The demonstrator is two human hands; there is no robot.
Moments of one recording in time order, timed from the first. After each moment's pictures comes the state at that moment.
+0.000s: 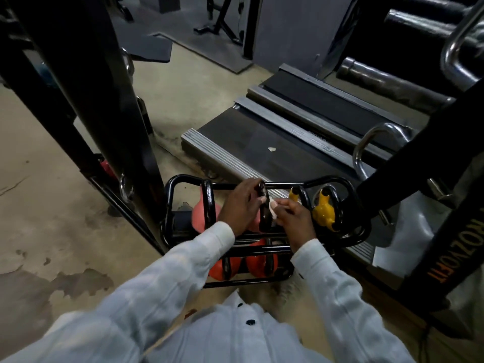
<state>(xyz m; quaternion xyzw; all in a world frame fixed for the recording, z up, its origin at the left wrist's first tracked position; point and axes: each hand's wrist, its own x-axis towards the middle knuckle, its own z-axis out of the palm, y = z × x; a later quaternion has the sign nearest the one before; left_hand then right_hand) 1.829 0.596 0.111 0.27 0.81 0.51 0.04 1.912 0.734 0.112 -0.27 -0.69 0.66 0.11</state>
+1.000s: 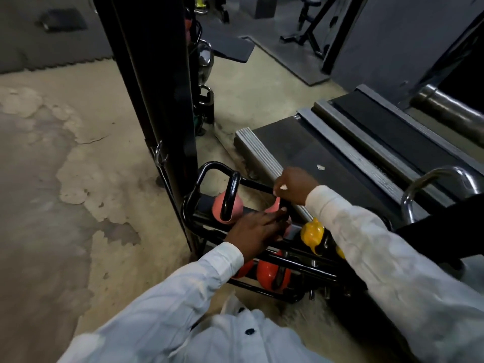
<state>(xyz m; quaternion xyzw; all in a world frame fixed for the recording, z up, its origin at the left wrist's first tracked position) 1.884 0.591 0.083 0.40 0.87 0.28 -0.13 1.776 0.761 0.155 0.18 -0.97 0.07 -0.15</state>
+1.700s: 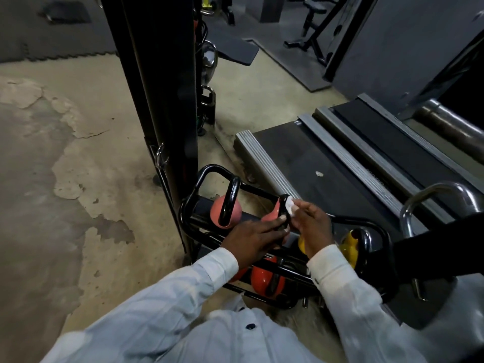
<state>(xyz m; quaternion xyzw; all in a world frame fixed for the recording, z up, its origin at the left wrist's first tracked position) 1.883 0.587 0.081 0.38 0.87 0.27 -0.13 1.863 0.766 0.121 -0.18 -0.66 0.73 -0.02</state>
